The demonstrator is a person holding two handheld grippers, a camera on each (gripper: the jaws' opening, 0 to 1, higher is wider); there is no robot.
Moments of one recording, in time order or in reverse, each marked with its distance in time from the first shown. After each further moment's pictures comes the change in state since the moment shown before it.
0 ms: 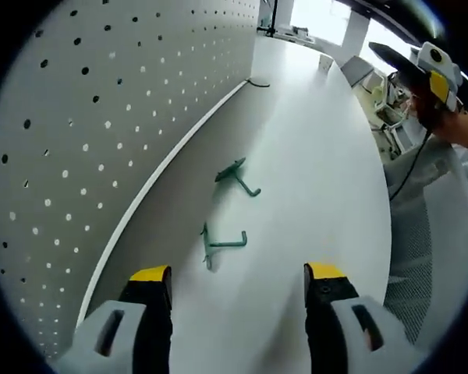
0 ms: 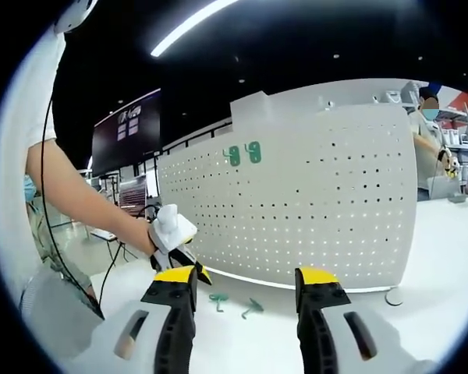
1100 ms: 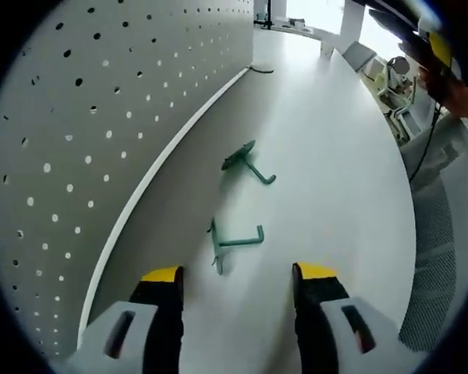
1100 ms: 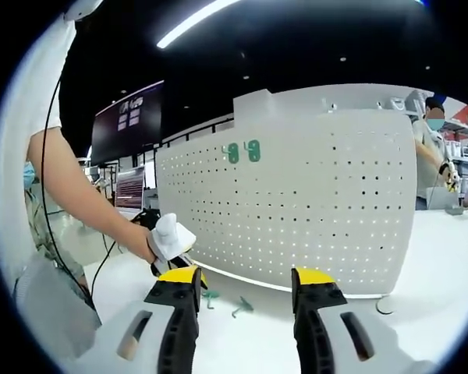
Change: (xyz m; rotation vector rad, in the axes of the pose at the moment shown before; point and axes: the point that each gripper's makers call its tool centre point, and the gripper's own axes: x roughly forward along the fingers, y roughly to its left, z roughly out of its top) left arm 0.019 0.013 -0.008 0.052 0.004 0.068; right arm 0.003 -0.005 0.002 -0.059 0.020 -0.008
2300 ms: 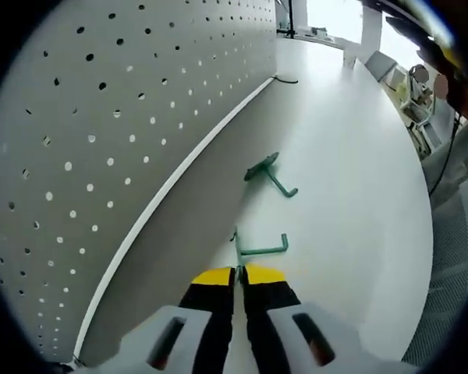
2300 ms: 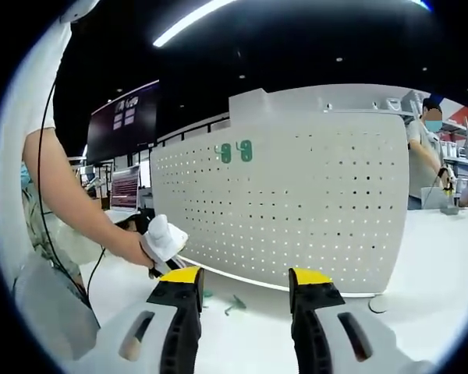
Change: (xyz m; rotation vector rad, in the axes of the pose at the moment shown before) left arm 0.002 0.012 0.007 -0.061 -0.056 0.134; right arm -0.006 -0.010 0.001 -0.005 0.006 -0.031
